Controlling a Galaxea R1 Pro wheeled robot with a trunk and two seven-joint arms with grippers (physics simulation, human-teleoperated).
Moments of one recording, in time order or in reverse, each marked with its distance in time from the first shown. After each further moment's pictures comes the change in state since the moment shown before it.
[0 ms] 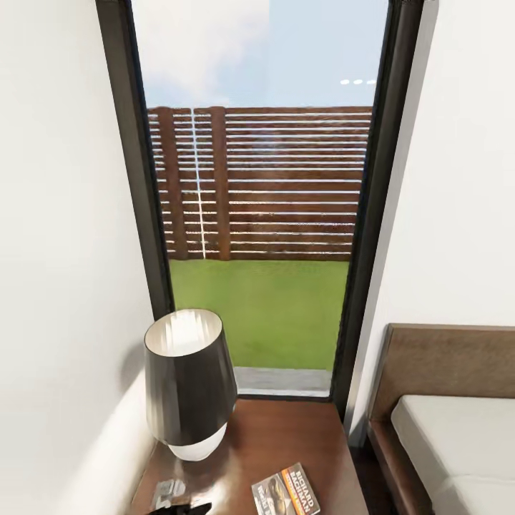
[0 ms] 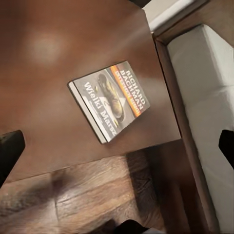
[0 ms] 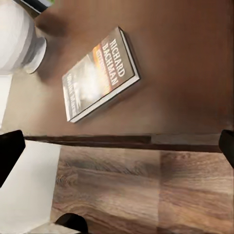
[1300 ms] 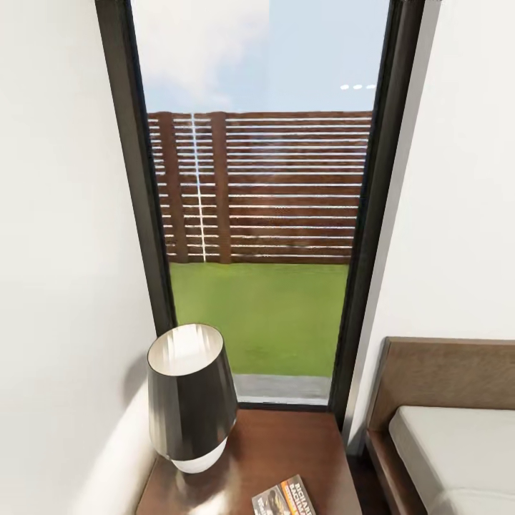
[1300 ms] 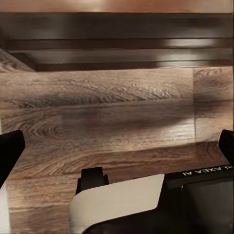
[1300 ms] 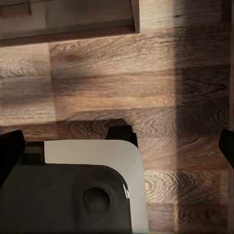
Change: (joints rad) left arm 0.196 -0.045 -0.031 0.030 -0.256 -0.063 0.704; right arm 0.136 0.120 -0.004 0.070 0.285 -0.034 -0.669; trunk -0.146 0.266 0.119
